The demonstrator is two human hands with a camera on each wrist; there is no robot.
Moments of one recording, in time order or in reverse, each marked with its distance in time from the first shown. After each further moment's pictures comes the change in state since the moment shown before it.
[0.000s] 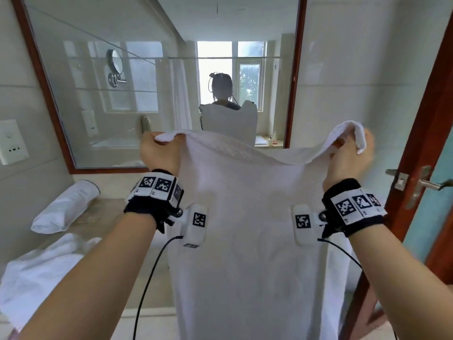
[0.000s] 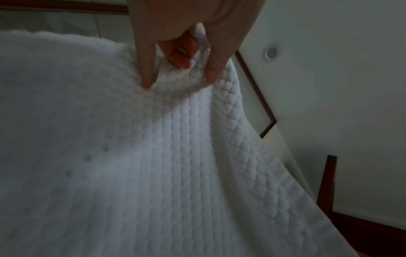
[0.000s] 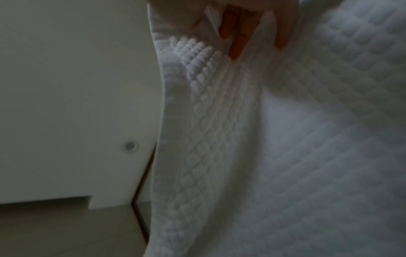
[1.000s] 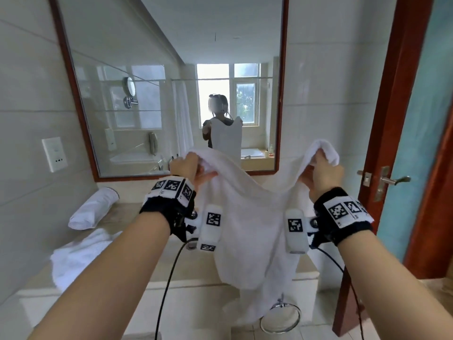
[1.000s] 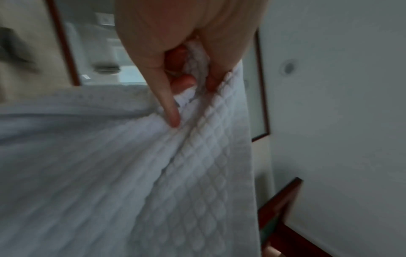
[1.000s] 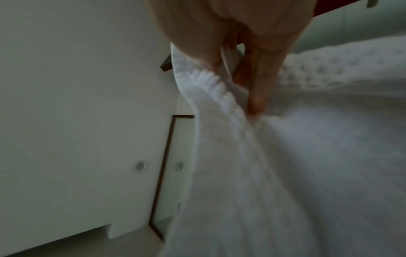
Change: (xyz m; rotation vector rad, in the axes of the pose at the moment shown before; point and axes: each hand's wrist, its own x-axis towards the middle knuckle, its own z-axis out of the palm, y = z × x) left_hand -0.111 0.087 -0.078 -0.129 -0.375 -0.394; right_hand -0.097 -0.099 -0.078 -0.010 -0.220 0.327
